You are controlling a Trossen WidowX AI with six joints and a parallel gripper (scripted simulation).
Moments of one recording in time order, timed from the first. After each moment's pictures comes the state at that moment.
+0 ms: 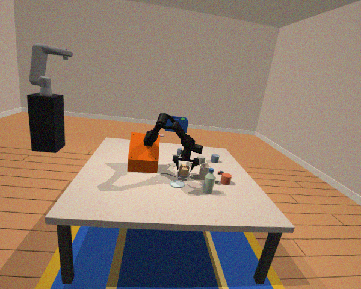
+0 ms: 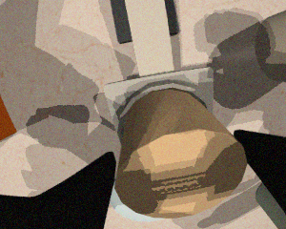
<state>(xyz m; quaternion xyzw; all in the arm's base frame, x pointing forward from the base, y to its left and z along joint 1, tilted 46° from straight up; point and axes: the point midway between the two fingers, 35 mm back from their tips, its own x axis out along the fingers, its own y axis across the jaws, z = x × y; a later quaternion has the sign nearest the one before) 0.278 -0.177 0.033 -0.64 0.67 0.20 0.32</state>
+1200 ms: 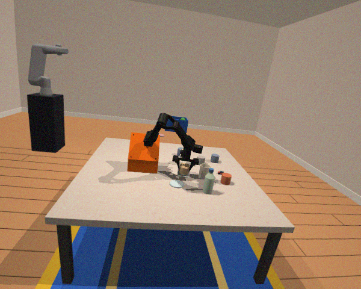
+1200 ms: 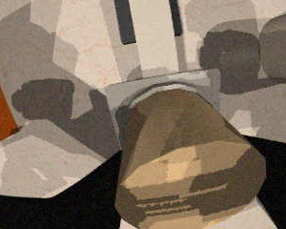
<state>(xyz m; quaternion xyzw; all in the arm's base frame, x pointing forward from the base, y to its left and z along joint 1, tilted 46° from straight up) 0.276 -0.176 0.032 -0.64 0.67 0.21 0.32</state>
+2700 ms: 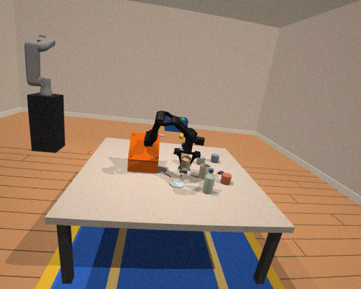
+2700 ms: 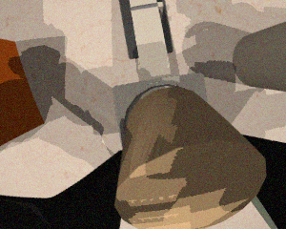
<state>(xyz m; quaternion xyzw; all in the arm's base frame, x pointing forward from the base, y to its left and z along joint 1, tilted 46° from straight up) 0.280 -0.133 0.065 -0.63 0.67 0.22 0.32</state>
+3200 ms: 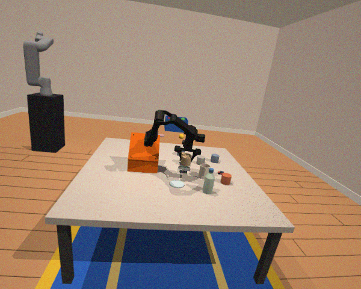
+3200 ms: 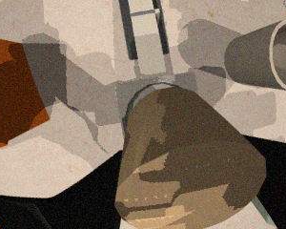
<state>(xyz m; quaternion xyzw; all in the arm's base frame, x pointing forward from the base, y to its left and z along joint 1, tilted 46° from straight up) 0.280 -0.119 0.080 -0.64 0.67 0.21 0.32</state>
